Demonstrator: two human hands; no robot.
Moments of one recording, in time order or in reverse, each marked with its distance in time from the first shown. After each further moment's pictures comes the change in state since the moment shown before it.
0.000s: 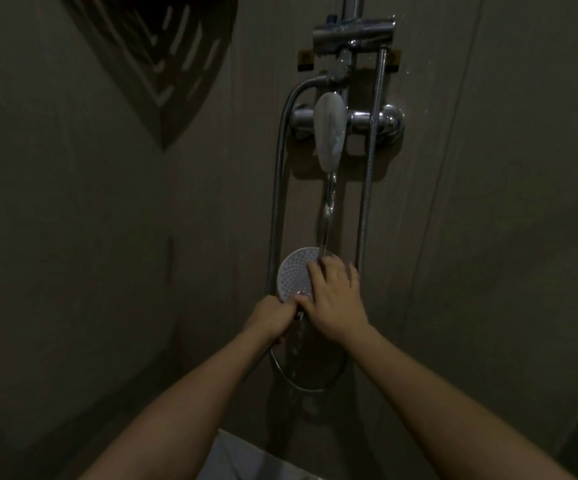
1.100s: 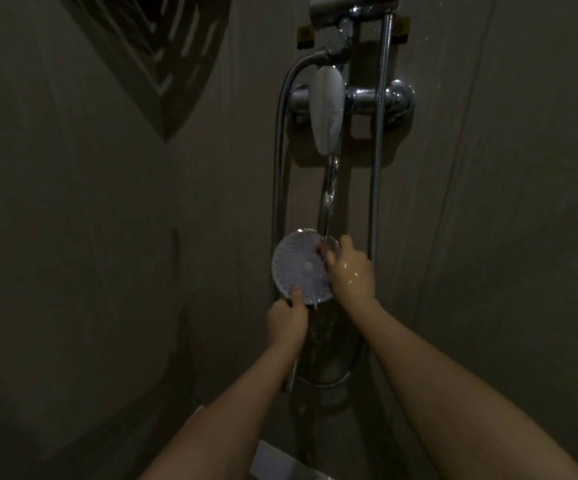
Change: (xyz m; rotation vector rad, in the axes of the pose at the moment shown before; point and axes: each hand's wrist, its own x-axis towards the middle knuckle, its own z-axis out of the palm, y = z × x) left_hand 0.008 -0.006 0.054 -0.338 0.342 -0.041; right_hand 0.042 0.022 0.003 0.510 0.184 0.266
